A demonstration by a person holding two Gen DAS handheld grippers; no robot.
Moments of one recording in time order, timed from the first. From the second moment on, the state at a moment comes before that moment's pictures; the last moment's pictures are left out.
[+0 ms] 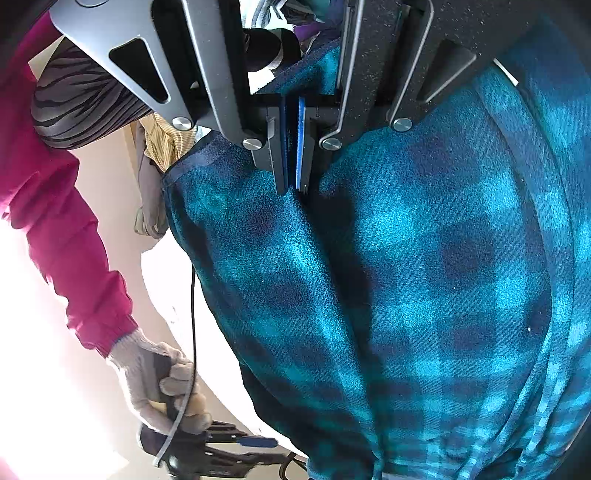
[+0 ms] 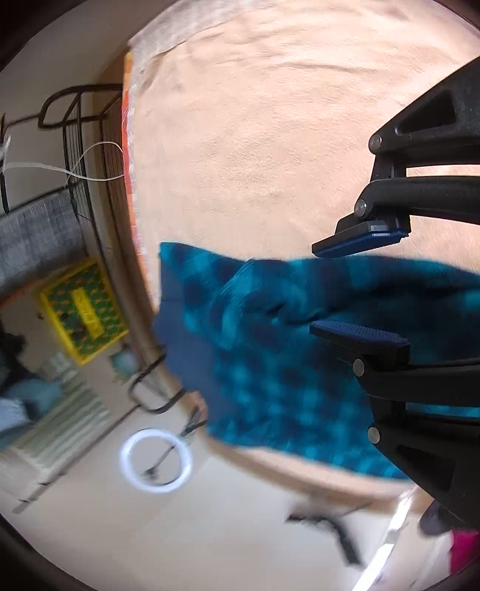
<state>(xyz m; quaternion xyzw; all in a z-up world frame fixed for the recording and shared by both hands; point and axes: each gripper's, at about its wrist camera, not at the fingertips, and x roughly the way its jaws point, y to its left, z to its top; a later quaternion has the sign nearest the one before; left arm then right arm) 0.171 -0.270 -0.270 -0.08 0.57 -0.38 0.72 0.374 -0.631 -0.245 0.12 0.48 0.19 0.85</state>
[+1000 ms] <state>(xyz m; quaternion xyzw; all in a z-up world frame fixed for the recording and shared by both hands) 0.171 -0.279 -0.280 -0.07 0.58 -0.38 0.72 0.417 -0.662 -0.274 0.06 0.50 0.05 0.86</state>
